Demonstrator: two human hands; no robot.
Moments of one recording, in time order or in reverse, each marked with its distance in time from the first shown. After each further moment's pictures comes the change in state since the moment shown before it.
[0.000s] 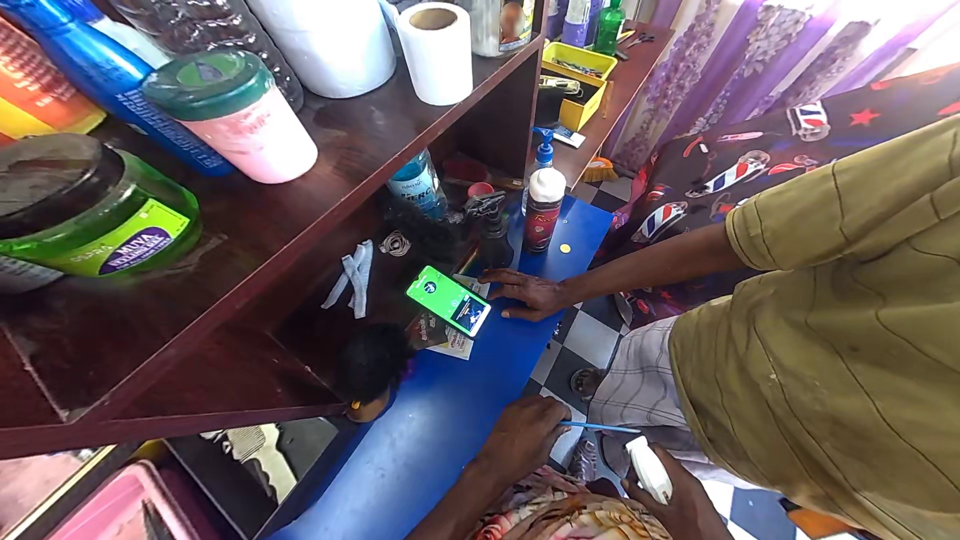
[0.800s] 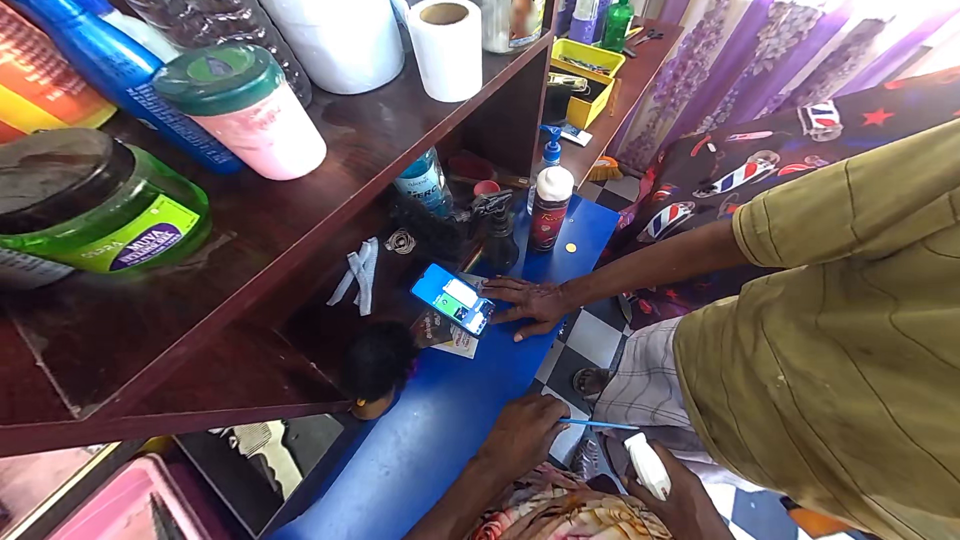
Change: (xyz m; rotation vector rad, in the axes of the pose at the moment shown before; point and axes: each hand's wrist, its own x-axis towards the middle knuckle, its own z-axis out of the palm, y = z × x) left_hand -0.003 -0.005 -0.004 0.006 0.016 -0.016; right_hand 0.007 -0.006 0.004 -0.026 -0.018 0.004
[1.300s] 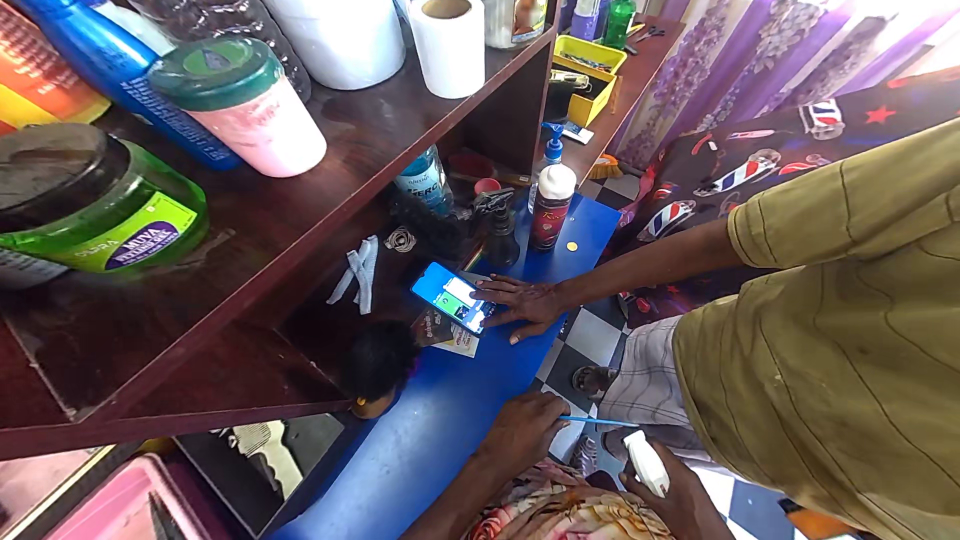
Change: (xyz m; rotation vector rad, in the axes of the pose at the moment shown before) left_hand 0.001 -0.003 -0.002 -0.009 -0.021 -0.007; right_hand 0.002 0.001 0.004 0.023 0.009 -0.002
